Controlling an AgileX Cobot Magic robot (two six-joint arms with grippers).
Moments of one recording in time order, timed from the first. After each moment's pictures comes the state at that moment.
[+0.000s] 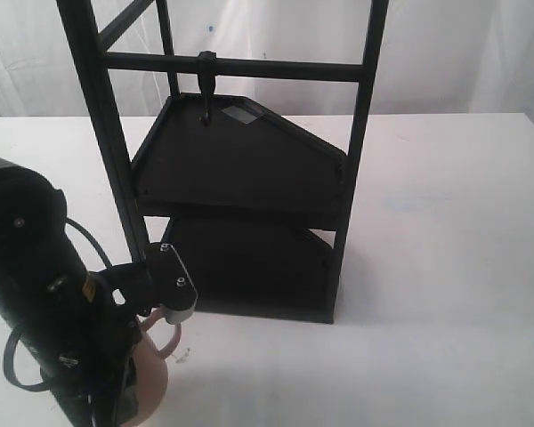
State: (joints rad) left arm -0.62 1.46 -0.82 -0.20 0.91 0.50; right arm 0.22 0.01 -0.01 0.00 0.27 0.14
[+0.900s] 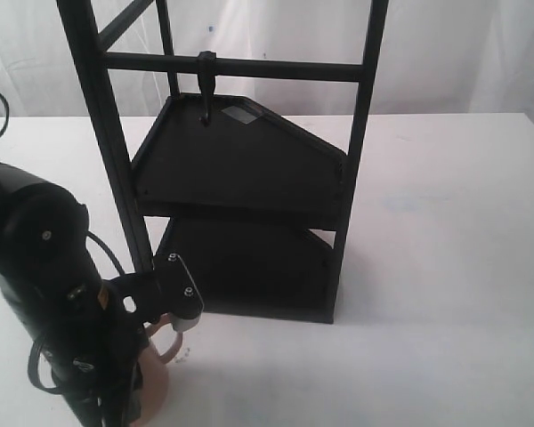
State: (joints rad) left arm -0.62 1.52 -0.82 -0.18 0.87 0.50; right arm 0.22 0.01 -0.01 0.00 0.27 0.14
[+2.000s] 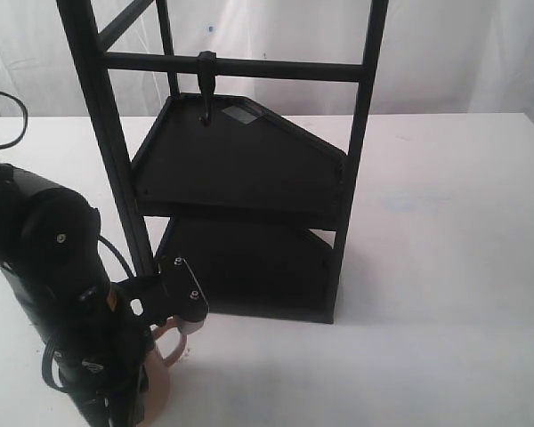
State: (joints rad) left arm -0.63 1.56 -0.83 -0.18 0.86 0.50; right arm 0.22 0.01 -0.01 0.00 0.27 0.14
